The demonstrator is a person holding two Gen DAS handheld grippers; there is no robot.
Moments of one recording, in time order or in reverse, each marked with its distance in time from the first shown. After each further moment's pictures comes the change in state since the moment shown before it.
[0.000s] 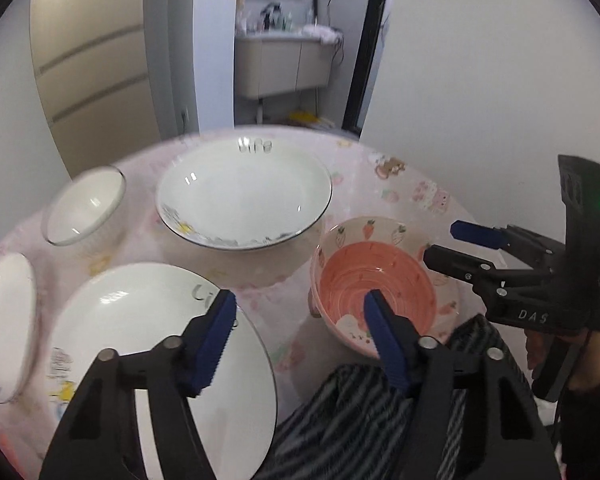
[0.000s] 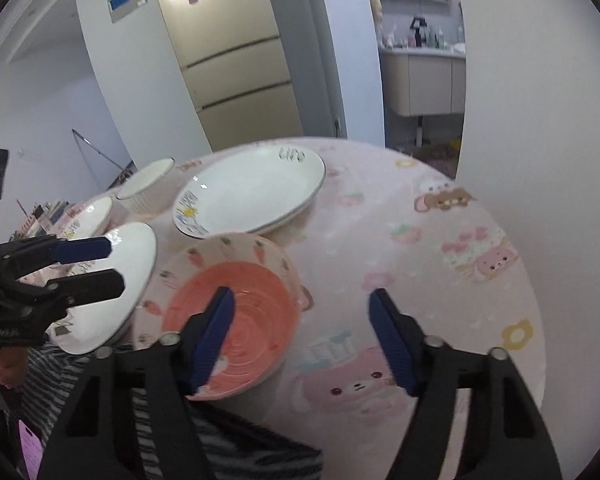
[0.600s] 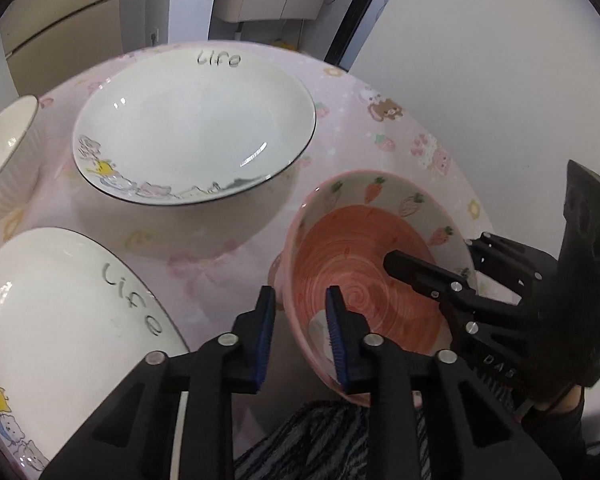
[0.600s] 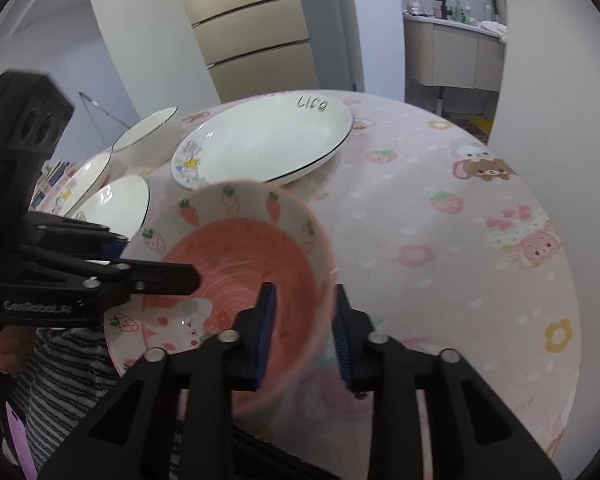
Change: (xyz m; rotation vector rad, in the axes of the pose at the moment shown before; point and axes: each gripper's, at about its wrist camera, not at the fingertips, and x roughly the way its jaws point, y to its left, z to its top) left arm 0.078 -0.002 0.011 -0.079 0.259 -0.149; right arm 0.043 0.014 -0.010 -0.058 0.149 0.043
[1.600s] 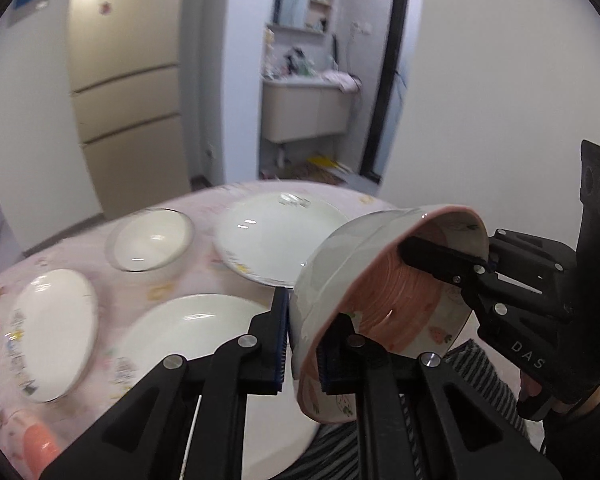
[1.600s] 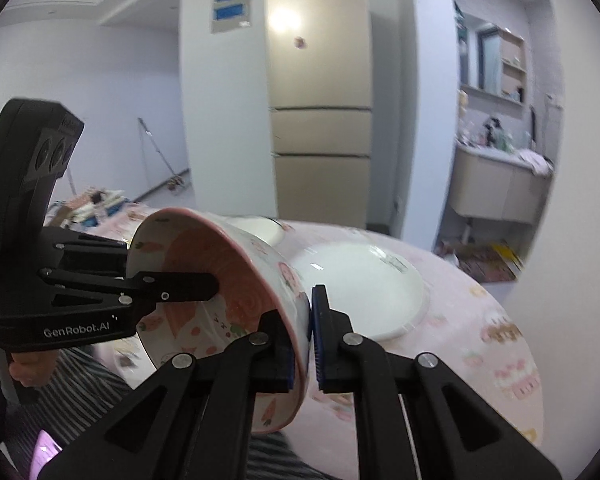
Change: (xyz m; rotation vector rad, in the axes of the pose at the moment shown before) left arm -0.168 0.015 -0.058 0.051 -0.475 0.211; right arm -0.098 0.128 0.045 -0.254 -0.378 0.053
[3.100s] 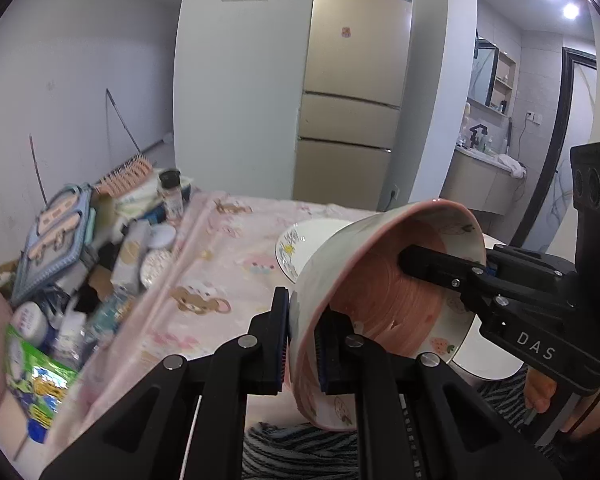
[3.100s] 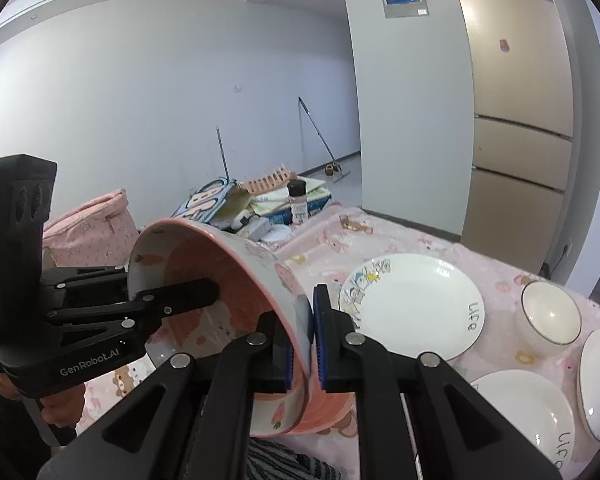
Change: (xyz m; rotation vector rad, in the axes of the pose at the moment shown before) left arm -0.200 0.223 -0.157 -0.385 -0.159 0.497; right arm 0.107 0.259 0.033 -0.176 0.048 0.537
